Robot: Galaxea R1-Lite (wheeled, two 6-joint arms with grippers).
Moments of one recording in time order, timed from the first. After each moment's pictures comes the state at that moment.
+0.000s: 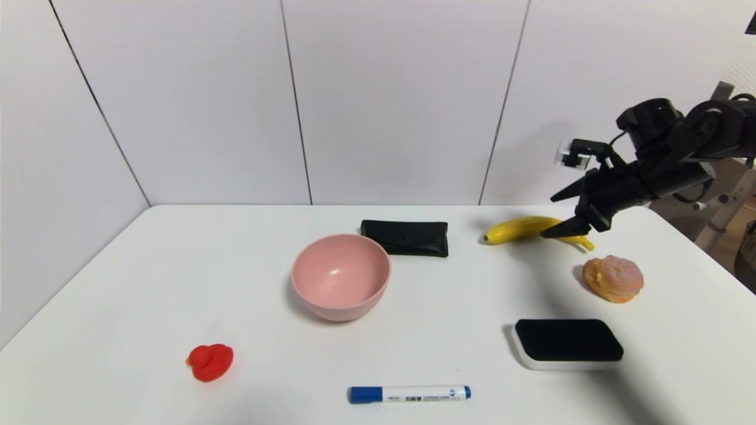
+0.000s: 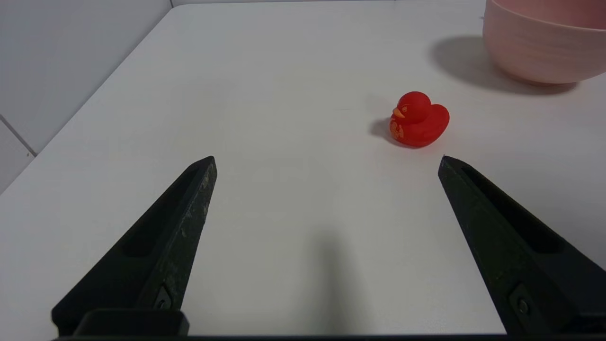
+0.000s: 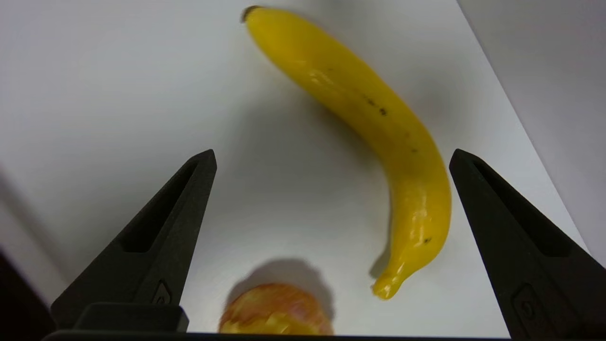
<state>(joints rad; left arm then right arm) 0.01 0.00 0.00 -0.01 0.00 0.00 -0.07 2.13 -1.88 0.71 0.49 -0.97</state>
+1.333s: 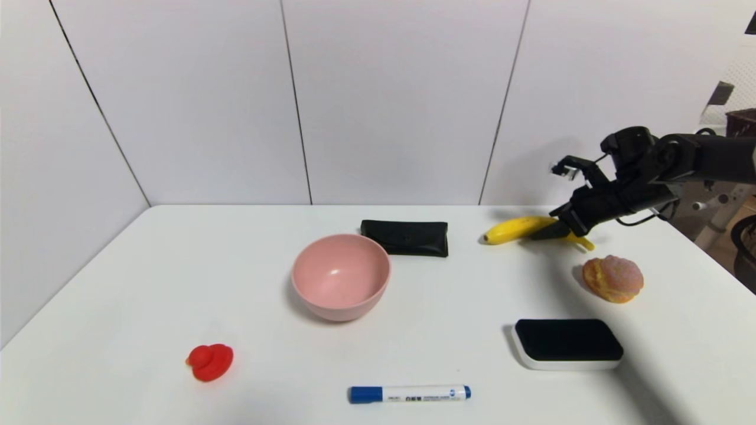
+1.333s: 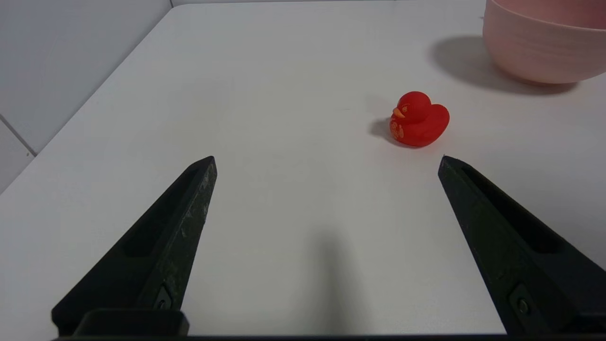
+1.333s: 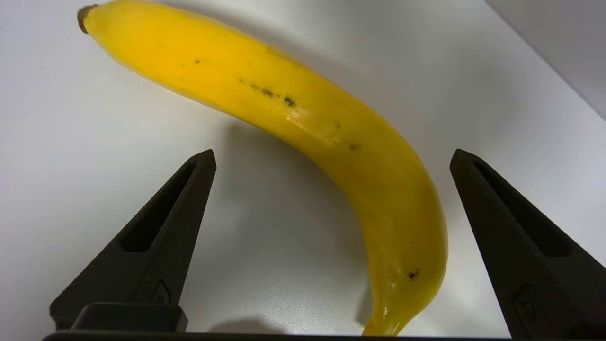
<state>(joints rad) 0.01 0.00 0.00 -0.01 0.00 0.00 -0.11 2.29 -1.95 0.61 0.49 -0.76</state>
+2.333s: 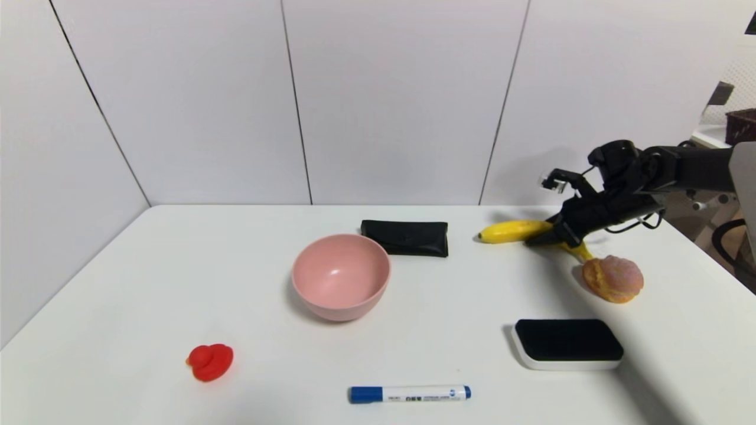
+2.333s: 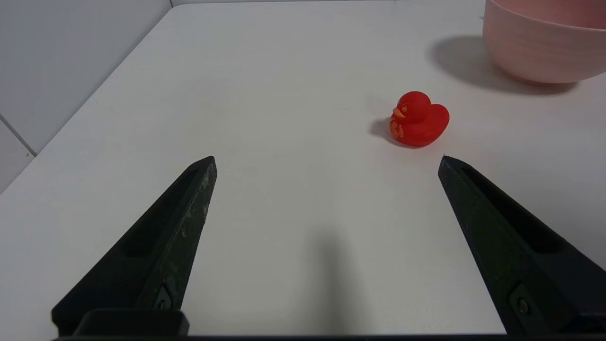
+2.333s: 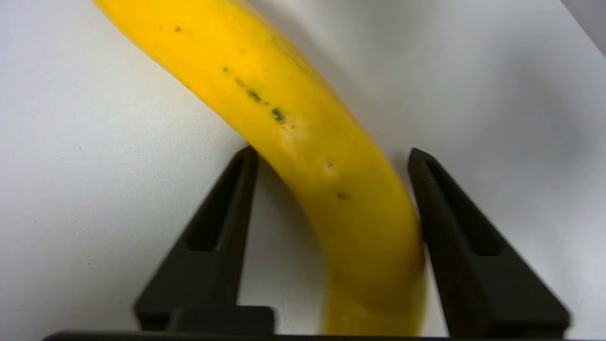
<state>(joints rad) 0.01 0.00 0.00 -0.01 0.00 0.00 -0.10 2.35 -1.95 0.62 0.49 -0.85</state>
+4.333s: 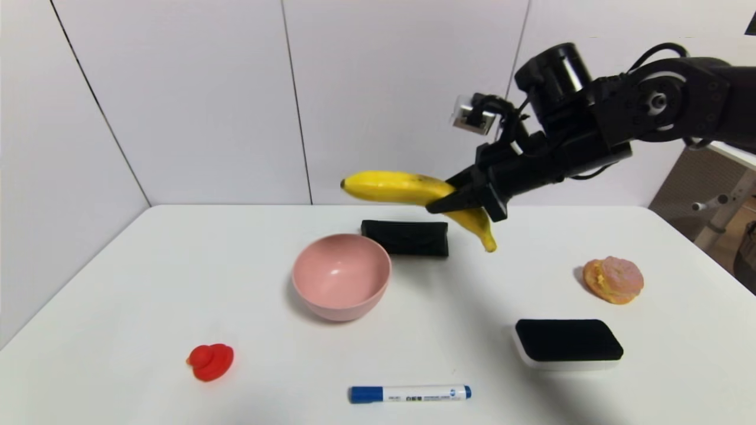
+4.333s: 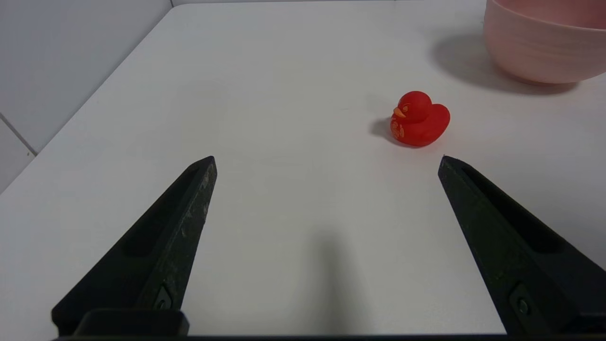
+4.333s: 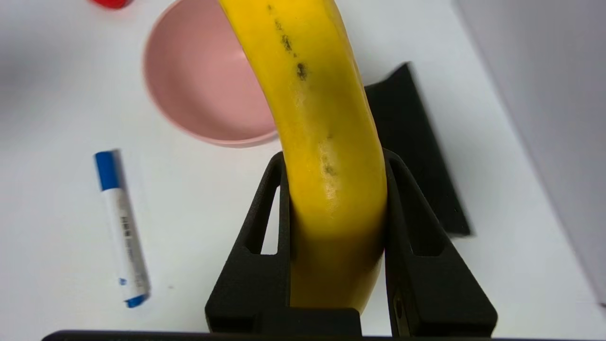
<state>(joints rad) 0.01 0.00 0.00 -0.01 0.00 0.00 0.42 1.98 -1.86 0.60 0.61 -0.66</state>
